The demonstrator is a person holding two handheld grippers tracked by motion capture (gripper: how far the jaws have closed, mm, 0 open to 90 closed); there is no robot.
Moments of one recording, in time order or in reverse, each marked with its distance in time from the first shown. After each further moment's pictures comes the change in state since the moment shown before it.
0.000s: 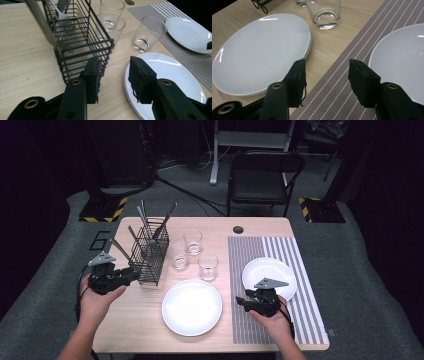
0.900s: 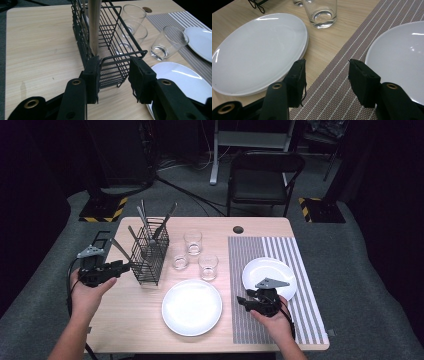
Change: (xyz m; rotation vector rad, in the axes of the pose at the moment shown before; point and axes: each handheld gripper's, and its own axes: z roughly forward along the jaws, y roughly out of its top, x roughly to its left) left arm 0.030 0.010 -0.004 -0.017 0.075 -0.039; right arm -0.003 -0.002 0.000 0.004 -0.008 0.013
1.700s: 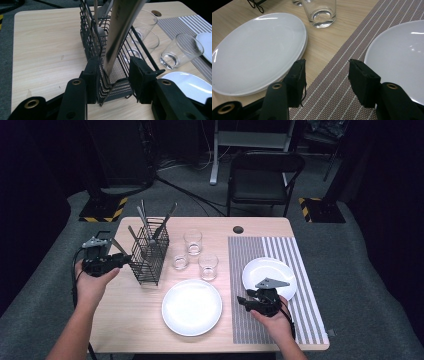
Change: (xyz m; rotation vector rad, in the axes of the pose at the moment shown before) left arm 0.010 0.019 0.019 0.003 0.033 -0.017; right arm -0.001 -0.001 0.000 0.000 -0.004 0.002
